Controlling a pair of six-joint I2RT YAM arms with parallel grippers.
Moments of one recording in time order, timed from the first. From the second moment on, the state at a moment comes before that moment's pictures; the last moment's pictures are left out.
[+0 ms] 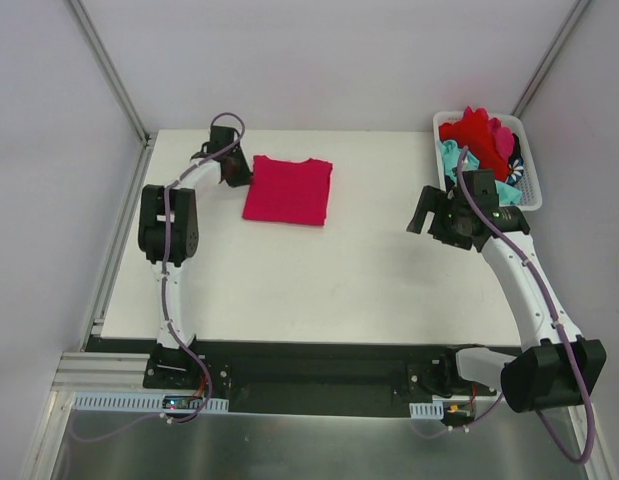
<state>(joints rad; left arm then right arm) -0.15 2.22 1.68 -0.33 0.16 -0.55 0.15 1.20 1.14 -0.86 -0.06 0.40</state>
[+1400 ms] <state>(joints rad) 0.37 2.58 2.44 -0.58 0.07 -0.25 0.33 1.67 1.42 -0.85 0.16 0.50</state>
